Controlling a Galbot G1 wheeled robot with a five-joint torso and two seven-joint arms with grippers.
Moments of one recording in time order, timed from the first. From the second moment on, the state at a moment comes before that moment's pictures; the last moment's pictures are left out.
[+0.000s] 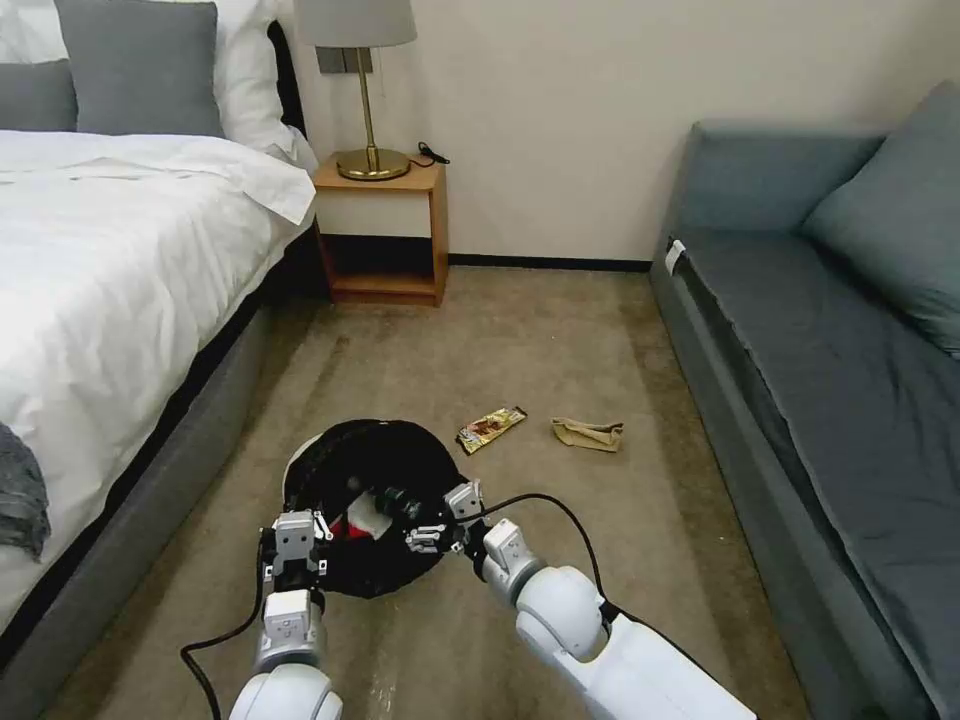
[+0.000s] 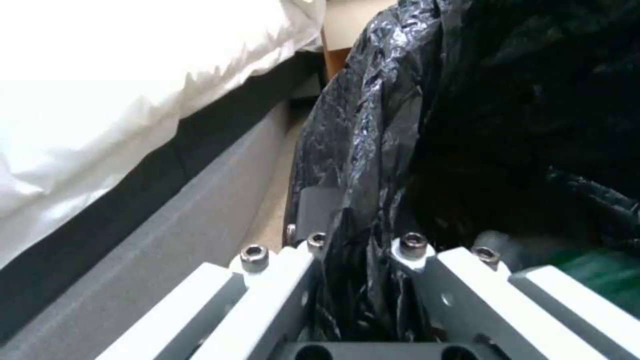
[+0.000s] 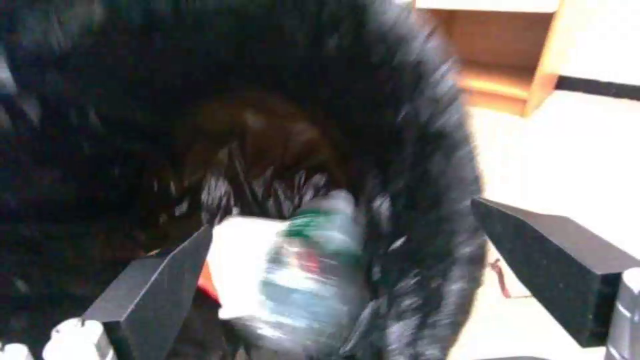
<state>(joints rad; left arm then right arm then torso) 1.58 -1.34 -0.41 -2.02 0.04 0.01 -0.44 -1.02 1.22 -0.22 1.81 0.28 -0.24 0.08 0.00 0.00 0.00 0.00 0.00</state>
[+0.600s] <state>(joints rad) 1.56 -1.34 -0.45 -1.94 0.04 -0.04 -0.44 -1.07 1.14 0.02 1.80 0.36 -0.37 0.24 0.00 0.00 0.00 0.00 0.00</state>
